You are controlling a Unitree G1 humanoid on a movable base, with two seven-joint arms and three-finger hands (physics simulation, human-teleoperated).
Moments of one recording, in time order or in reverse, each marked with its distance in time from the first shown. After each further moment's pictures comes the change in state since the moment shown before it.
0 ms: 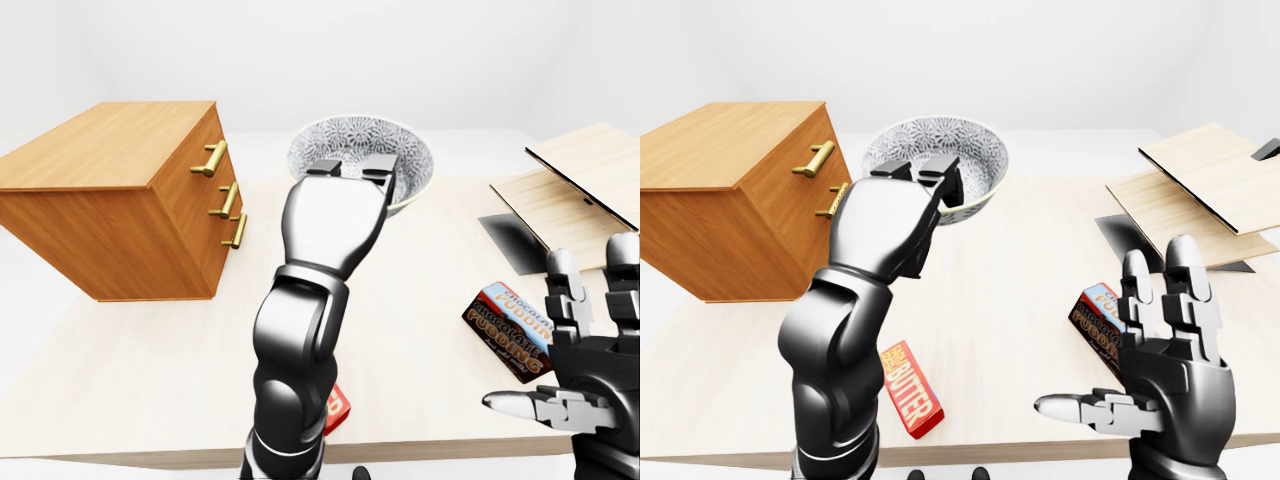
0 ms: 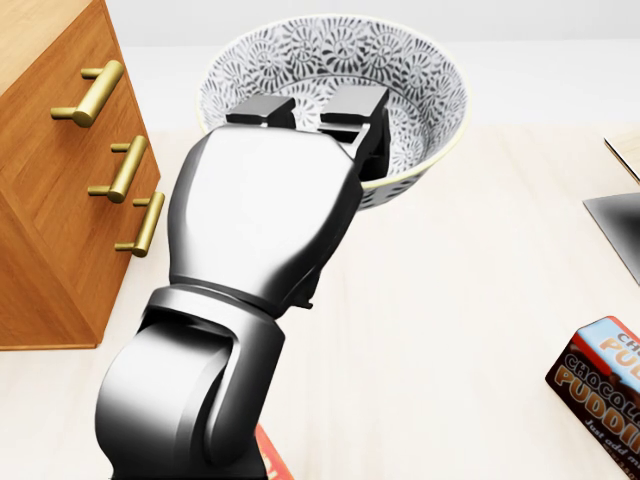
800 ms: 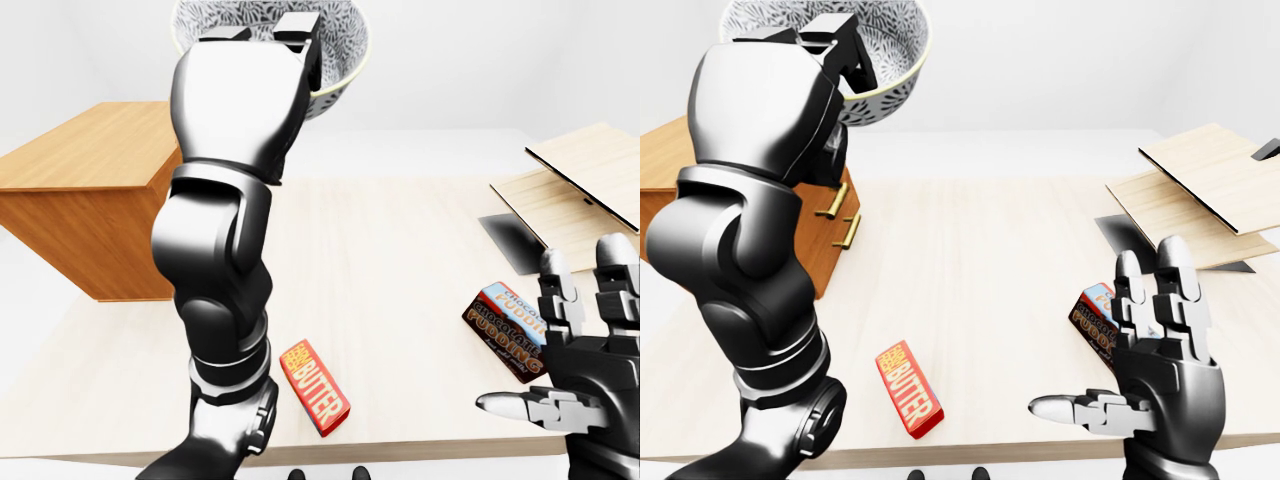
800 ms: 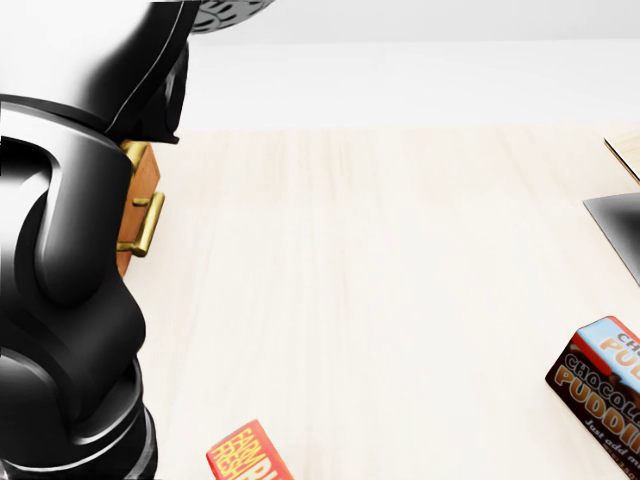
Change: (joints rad) left arm -0.423 0.269 0.309 0.066 -0.091 0.000 0.000; right arm 0.014 0.006 0.033 0.005 -0.021 -0.018 0.006
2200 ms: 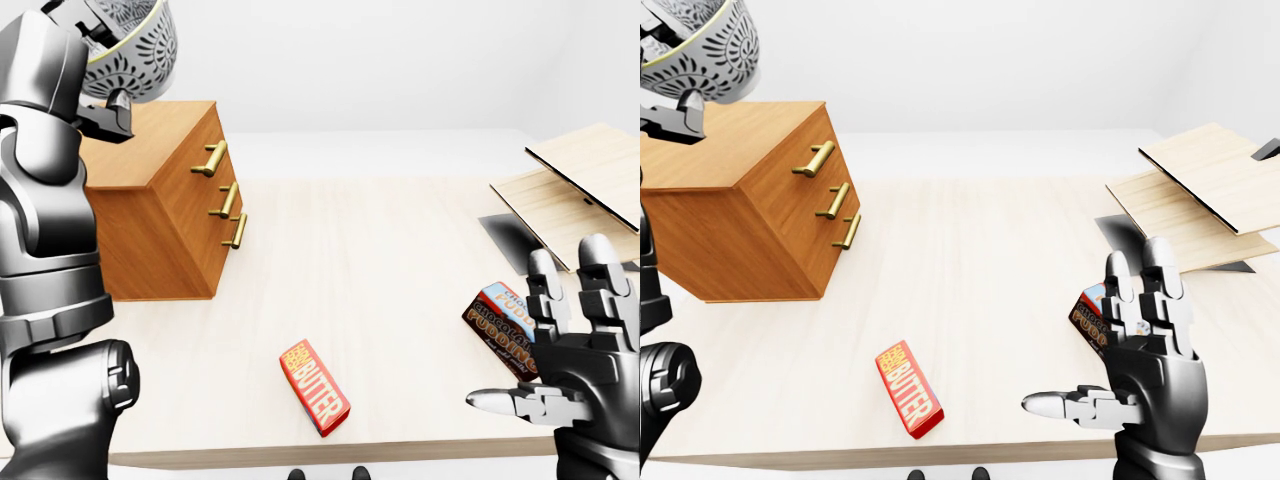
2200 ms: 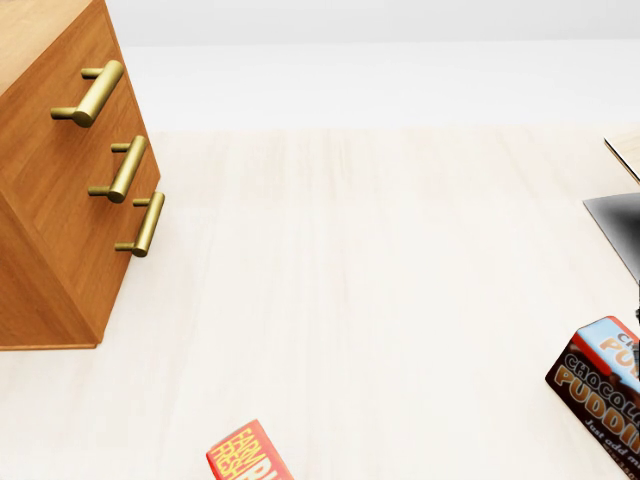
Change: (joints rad) left arm -0.102 0.712 0.253 0.739 -0.872 0.000 0.461; right arm 0.005 -0.024 0.051 0.052 -0.027 -0.052 -0.014
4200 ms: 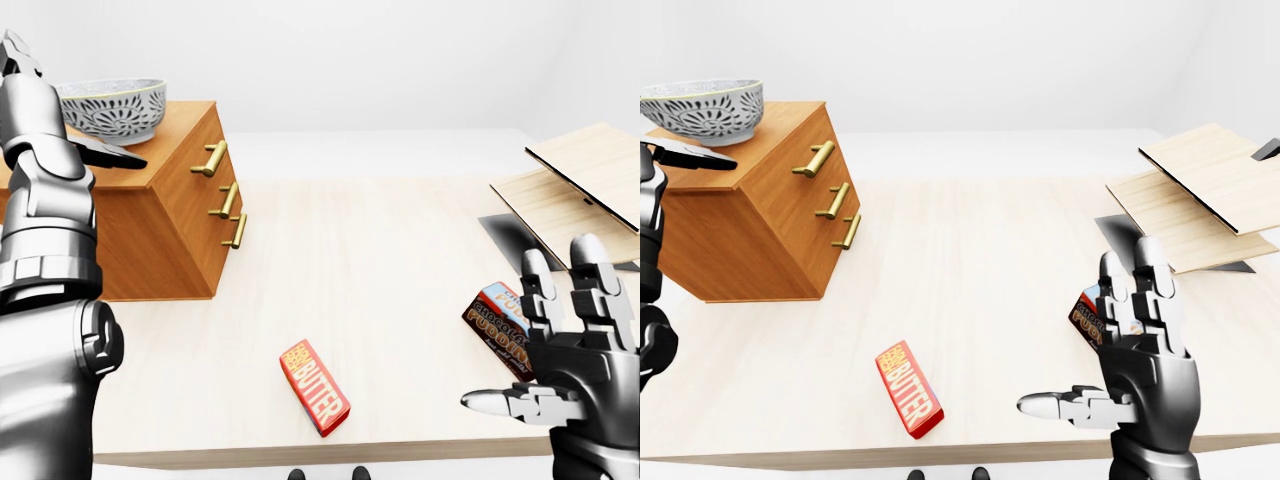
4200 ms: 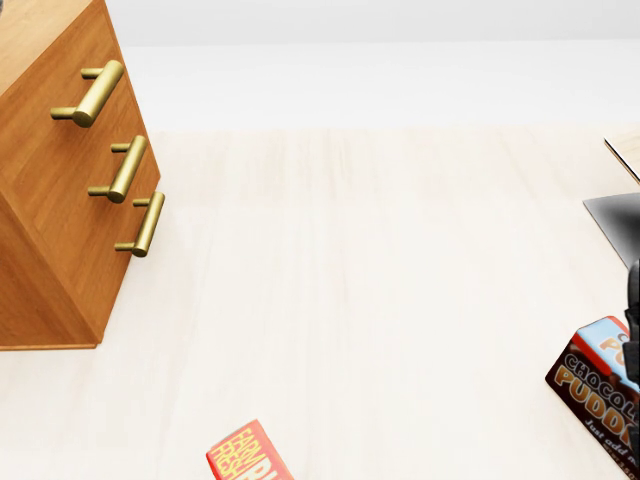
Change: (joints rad) left arm -0.258 0.069 -0.063 0.816 -0.167 0.000 0.437; right arm 0.009 -0.002 0.026 -0.001 -0.019 -0.006 0.001
